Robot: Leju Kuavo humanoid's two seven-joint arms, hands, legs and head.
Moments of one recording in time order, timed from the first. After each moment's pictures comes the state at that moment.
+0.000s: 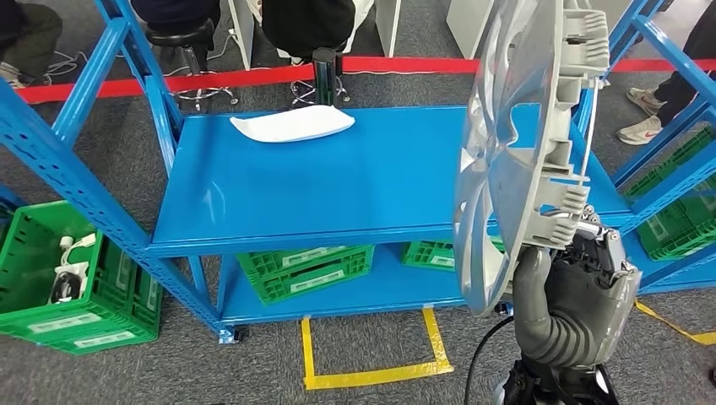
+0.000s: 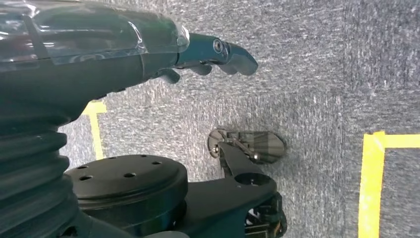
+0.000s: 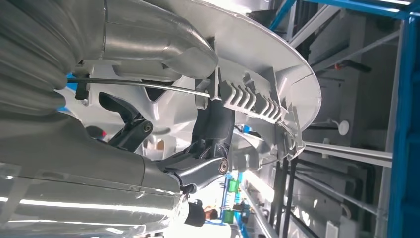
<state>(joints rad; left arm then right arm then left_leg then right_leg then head) -0.13 0.04 -1.10 -0.19 1.07 0.26 -0.01 0.00 -0.26 0.60 -2.27 0.17 -0.62 -0.23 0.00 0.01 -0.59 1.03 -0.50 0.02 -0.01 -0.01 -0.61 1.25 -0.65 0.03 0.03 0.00</state>
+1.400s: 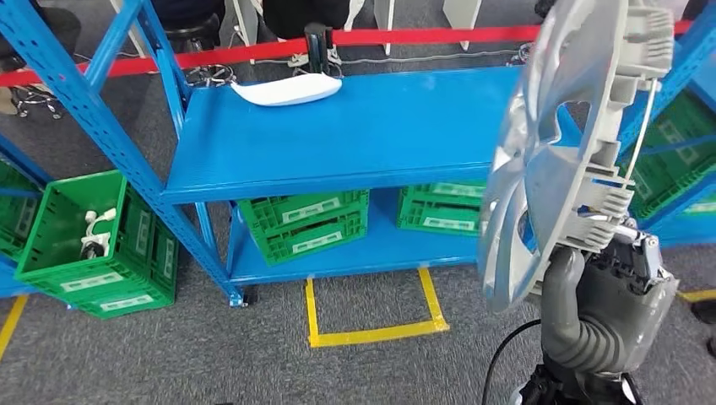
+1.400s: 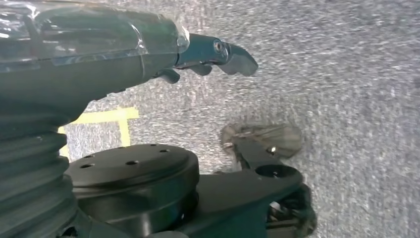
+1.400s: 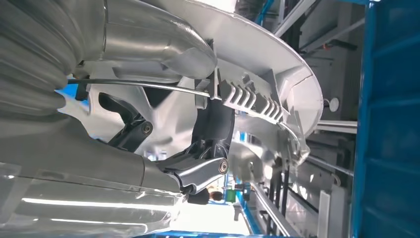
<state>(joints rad) -0.13 0.03 -1.10 -0.19 1.01 0.26 0.04 0.07 -0.28 0.54 -2.32 0.15 -0.67 -0.23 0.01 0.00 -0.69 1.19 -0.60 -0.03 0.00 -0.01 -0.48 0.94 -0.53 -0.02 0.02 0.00</state>
